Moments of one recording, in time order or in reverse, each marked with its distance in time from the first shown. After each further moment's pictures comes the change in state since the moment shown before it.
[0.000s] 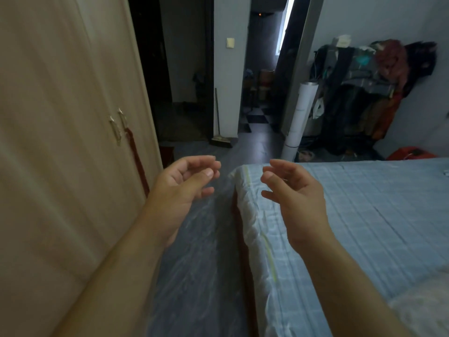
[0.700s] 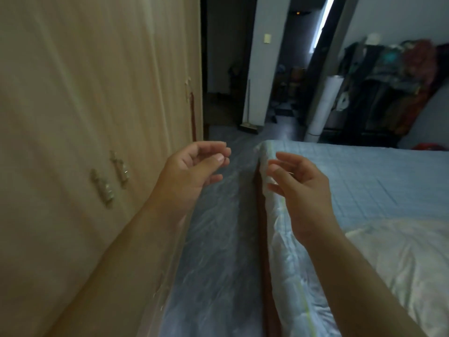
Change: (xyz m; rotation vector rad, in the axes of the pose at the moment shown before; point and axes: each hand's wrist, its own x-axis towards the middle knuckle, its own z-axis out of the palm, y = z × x) left_hand -0.413 0.082 -0.059 -0.016 0.111 0.045; right_hand -0.390 -0.079 -0.054 0.024 -0.141 -0.011
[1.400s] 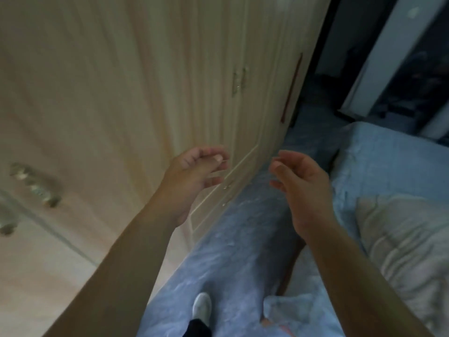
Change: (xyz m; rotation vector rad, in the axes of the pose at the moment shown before) left_hand -0.485 0.027 0.014 -0.001 0.532 -0.136; right_hand -0.370 -0.017 -0.099 0.069 -0.494 0.130
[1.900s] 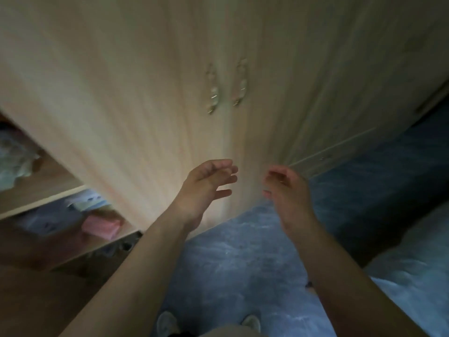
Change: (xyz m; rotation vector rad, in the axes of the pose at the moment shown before) left_hand -0.246 -0.065 -0.235 -0.050 0.451 -0.226; right_hand -0.240 0.087 0.199 -0.166 -0.465 0.330
